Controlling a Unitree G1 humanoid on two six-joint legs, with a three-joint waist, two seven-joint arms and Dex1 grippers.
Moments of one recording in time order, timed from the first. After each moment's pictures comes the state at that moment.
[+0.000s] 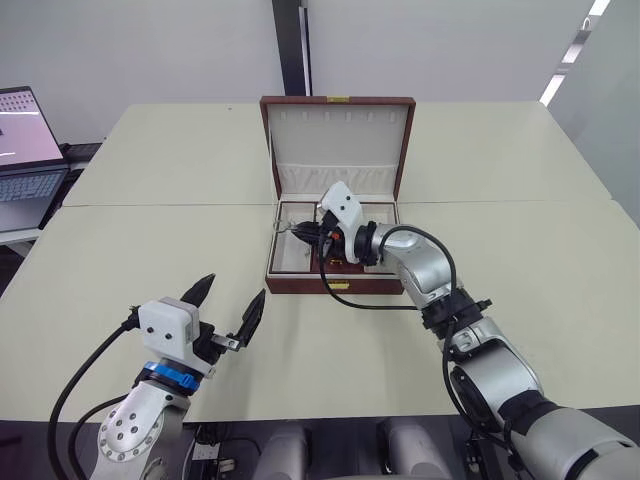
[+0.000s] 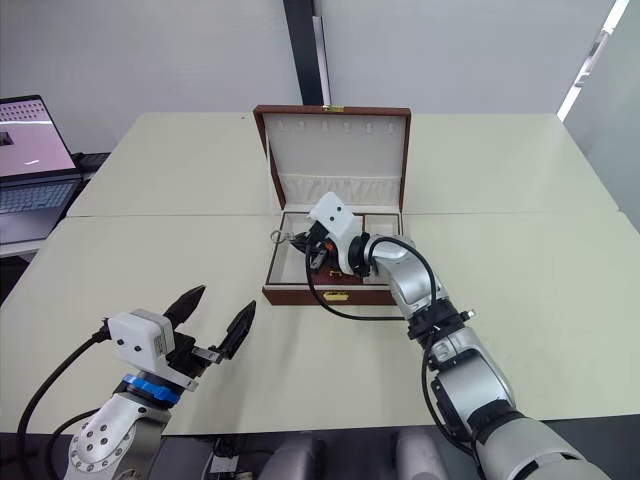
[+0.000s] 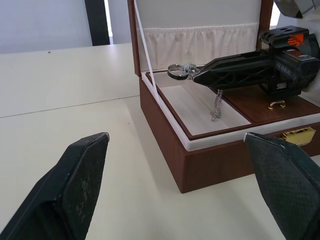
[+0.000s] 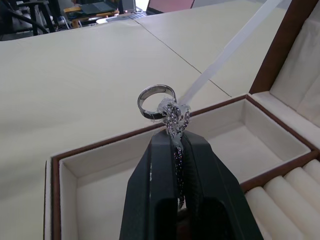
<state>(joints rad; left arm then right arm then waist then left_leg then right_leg) 0.37 0.31 0.18 -0.62 -0.35 0.17 -0.38 -0.85 -0.05 0.26 0.47 0.11 0.31 0.76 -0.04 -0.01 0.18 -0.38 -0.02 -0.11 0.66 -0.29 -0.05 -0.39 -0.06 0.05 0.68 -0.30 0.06</state>
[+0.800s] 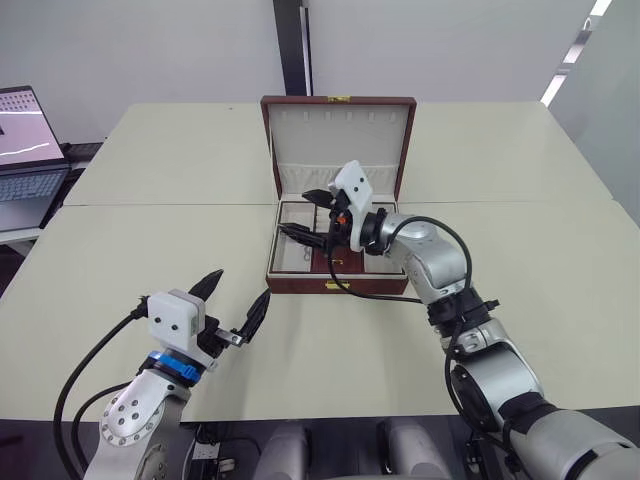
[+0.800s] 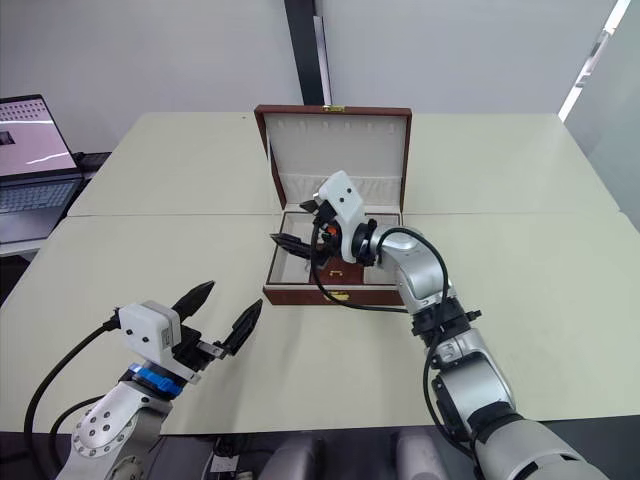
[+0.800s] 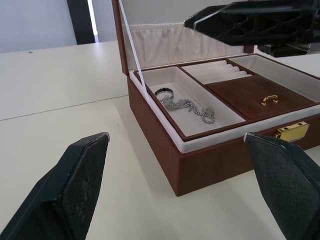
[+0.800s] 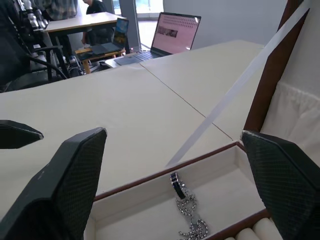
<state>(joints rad) 0.30 0.36 0.20 -0.56 -0.38 0.19 -0.44 -0.84 -0.10 0.17 0.30 0.22 0.37 0.81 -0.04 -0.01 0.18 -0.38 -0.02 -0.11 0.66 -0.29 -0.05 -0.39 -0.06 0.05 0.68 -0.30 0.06</state>
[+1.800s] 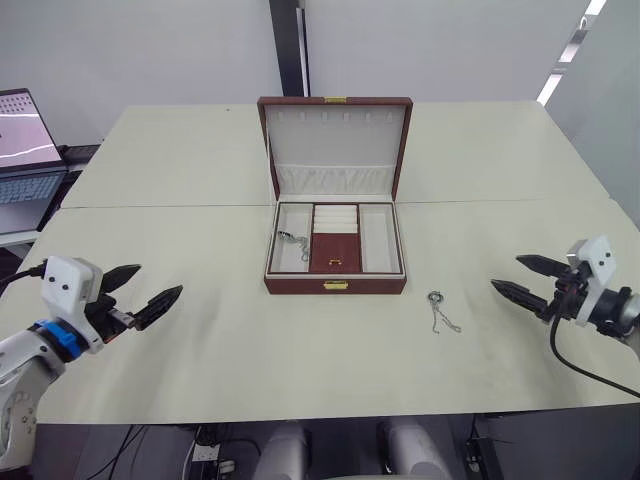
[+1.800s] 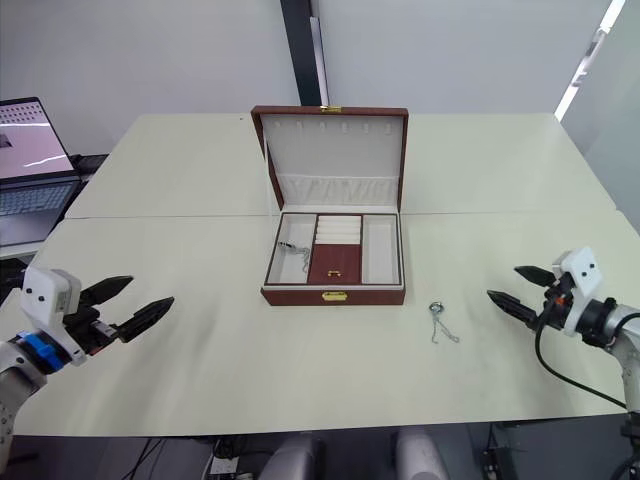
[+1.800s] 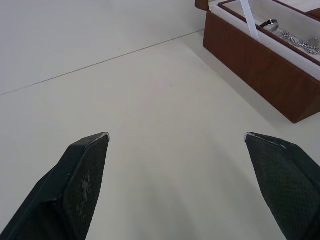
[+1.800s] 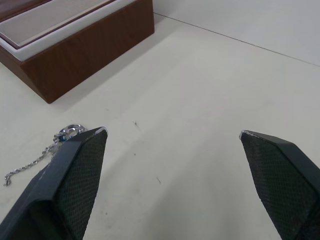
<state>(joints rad) 0.17 0.81 0.54 -0.09 -0.54 0.34 -0.82 -0.09 -0.78 -0.36 0.07 0.41 0.37 1.03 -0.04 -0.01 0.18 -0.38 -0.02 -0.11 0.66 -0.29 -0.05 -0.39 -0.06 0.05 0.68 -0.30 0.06</state>
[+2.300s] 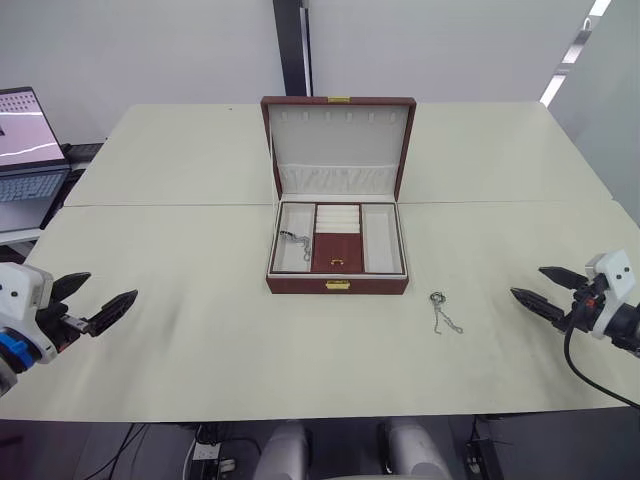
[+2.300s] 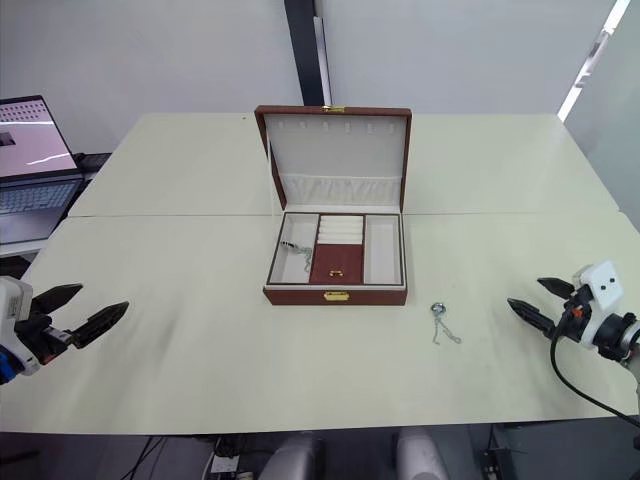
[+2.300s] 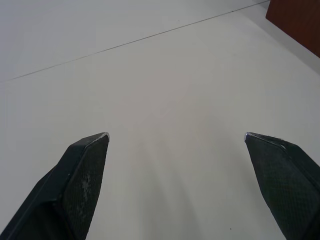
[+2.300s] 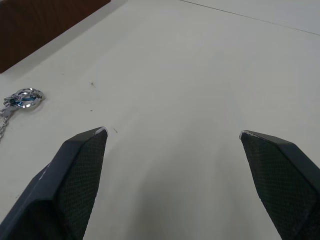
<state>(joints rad) 0.17 0.85 0.62 0.06 -0.49 0.28 -0.86 -0.07 -0.81 -0.37 0.20 0.38 0.27 1.01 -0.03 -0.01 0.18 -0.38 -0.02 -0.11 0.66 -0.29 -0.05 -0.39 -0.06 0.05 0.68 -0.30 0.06</state>
